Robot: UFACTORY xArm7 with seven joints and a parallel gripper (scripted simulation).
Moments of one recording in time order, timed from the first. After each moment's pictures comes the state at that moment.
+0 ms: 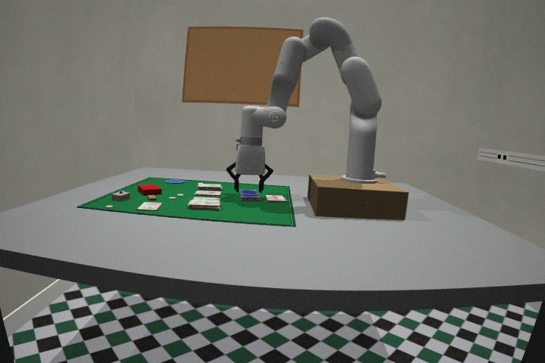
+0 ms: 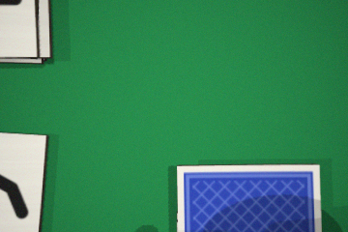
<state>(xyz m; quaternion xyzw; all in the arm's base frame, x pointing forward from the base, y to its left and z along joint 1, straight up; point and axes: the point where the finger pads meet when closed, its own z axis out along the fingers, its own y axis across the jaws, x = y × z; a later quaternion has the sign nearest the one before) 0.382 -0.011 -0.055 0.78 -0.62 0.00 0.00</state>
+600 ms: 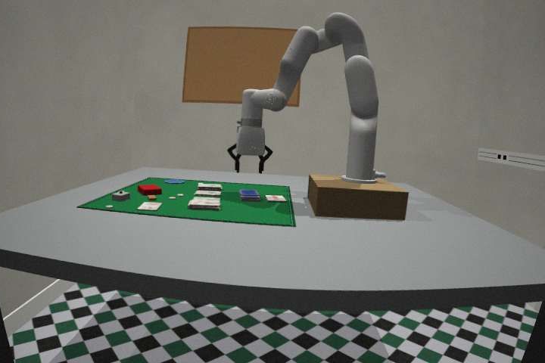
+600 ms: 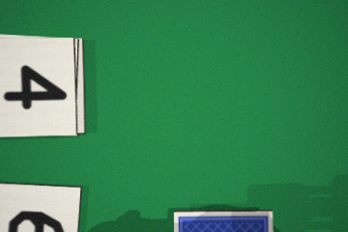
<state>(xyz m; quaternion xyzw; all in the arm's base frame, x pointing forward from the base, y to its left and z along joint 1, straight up) 0.389 -0.050 0.009 0.78 -0.62 0.00 0.00</state>
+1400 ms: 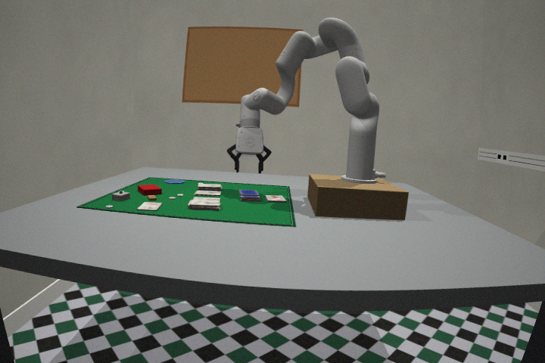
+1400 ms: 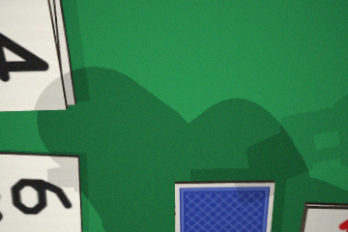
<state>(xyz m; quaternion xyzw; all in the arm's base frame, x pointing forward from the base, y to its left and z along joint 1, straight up) 0.391 -0.057 0.009 0.77 -0.62 -0.14 -0.11</state>
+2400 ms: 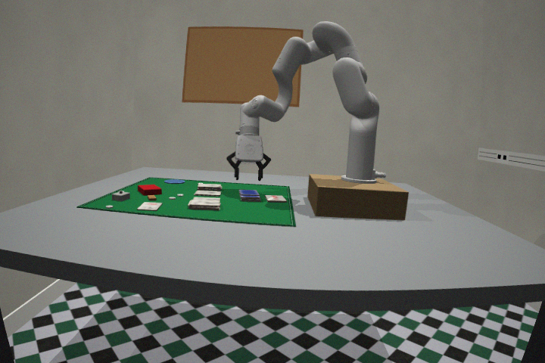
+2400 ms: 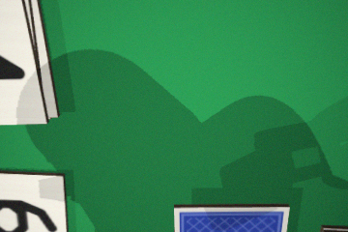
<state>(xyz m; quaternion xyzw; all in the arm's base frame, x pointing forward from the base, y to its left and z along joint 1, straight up) 0.391 -0.057 -0.019 0.77 -0.61 -0.15 -0.12</state>
